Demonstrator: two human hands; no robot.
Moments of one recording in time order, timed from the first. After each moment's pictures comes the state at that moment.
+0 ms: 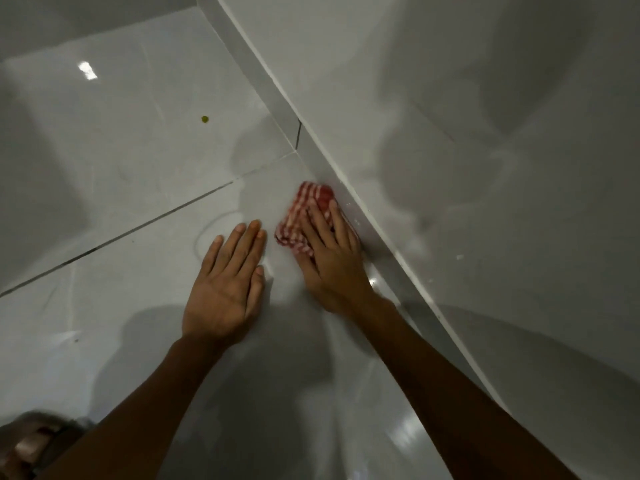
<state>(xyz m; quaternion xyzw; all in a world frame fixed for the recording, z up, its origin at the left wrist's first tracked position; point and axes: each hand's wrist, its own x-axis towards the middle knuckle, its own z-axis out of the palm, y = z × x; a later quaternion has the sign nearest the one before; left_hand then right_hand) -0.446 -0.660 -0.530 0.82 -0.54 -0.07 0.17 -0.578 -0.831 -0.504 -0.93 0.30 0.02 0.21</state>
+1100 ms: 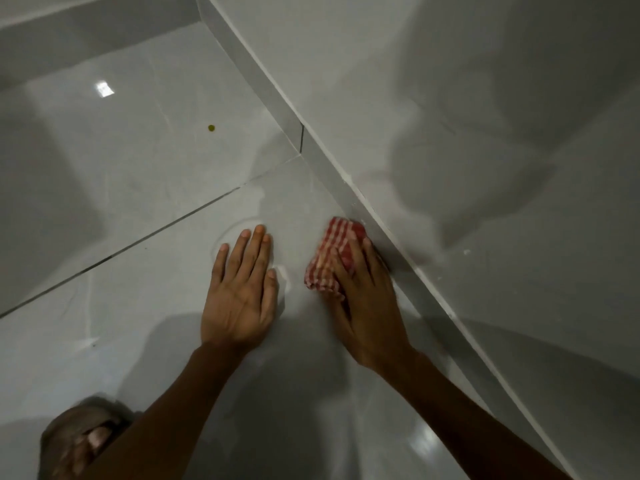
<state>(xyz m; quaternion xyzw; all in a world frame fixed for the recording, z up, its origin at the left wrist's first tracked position) -0.460 -0.664 -0.528 0.85 -0.49 -0.07 0.15 -0.646 -0.803 -0.507 -0.92 0.34 -0.01 0.21</state>
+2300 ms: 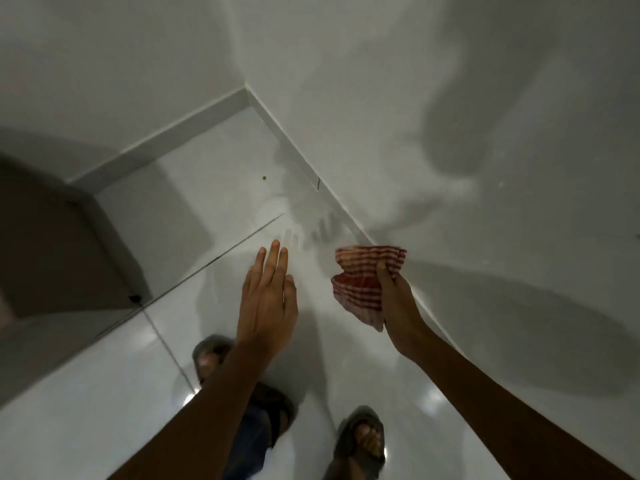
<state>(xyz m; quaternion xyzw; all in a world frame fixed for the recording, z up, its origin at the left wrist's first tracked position) -0.482 -0.592 -0.209 0.86 -0.39 -0.25 0.23 -0.656 -0.736 -0.191 -0.41 0.55 -0.12 0.71</state>
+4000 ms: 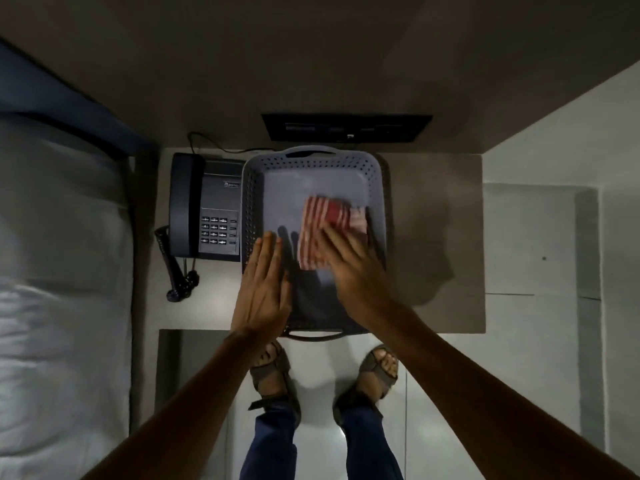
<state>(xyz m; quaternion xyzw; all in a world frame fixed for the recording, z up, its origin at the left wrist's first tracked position) -0.053 -0.014 -0.051 0.93 -0.10 -0.24 0.25 -0.060 -0.219 -0.021 -0.96 -0.06 0.19 0.18</state>
